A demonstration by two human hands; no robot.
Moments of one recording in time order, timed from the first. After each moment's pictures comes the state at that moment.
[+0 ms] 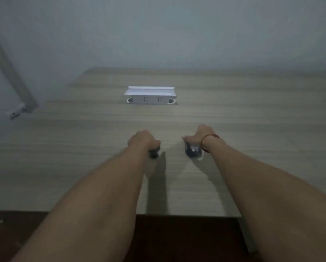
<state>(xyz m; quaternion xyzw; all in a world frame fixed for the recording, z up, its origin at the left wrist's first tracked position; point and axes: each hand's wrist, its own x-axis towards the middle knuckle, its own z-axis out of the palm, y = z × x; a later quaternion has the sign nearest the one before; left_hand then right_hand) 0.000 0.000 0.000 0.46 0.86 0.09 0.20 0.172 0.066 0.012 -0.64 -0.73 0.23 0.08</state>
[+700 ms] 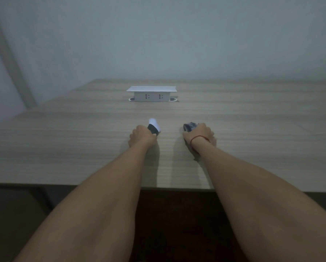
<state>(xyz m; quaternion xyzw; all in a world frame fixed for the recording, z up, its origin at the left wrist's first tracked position) 0.010 -0.020 -0.093 0.36 0.87 0.31 0.13 0.157 0.046 -0.096 -0.69 -0.63 0.20 0.29</state>
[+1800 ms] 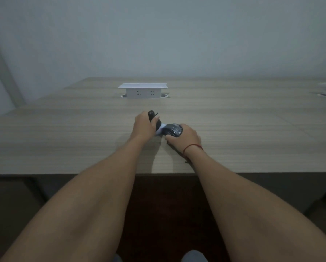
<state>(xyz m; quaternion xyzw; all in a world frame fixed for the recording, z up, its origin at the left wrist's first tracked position) 0.041 -0.033 -0.085 0.51 0.72 0.46 0.05 0.175 -0.001 -0.121 -0.55 -0.74 0.23 0.32</state>
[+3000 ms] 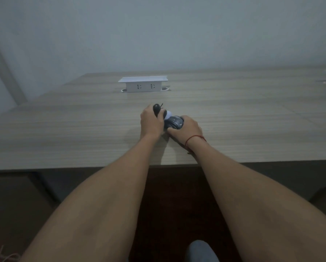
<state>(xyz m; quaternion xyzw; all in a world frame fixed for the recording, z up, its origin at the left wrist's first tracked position) 0.068 -0.034 -0.095 0.48 0.69 0.54 0.04 0.177 -0.001 -0.121 -0.54 -0.73 0.24 0.33</state>
